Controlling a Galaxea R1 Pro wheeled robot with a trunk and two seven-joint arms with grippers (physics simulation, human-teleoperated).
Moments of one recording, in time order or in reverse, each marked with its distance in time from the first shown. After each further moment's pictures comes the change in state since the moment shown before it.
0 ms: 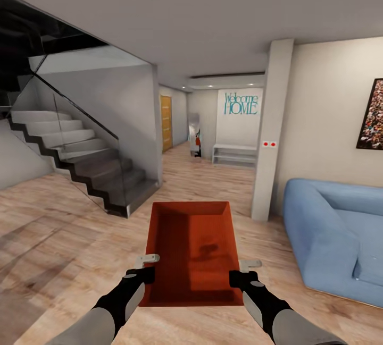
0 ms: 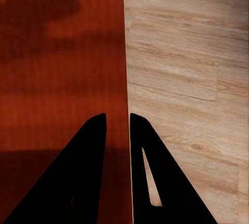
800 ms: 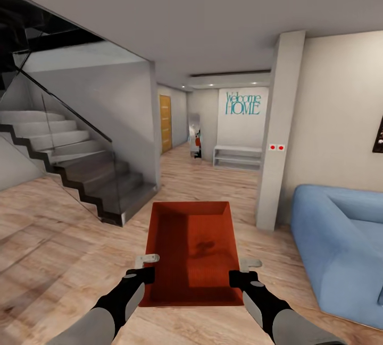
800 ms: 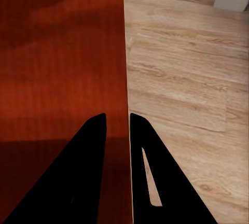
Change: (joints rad) left arm 0.000 0.000 0.000 0.000 0.000 0.000 0.000; right arm 0.000 0.000 0.000 0.000 0.000 0.000 0.000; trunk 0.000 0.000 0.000
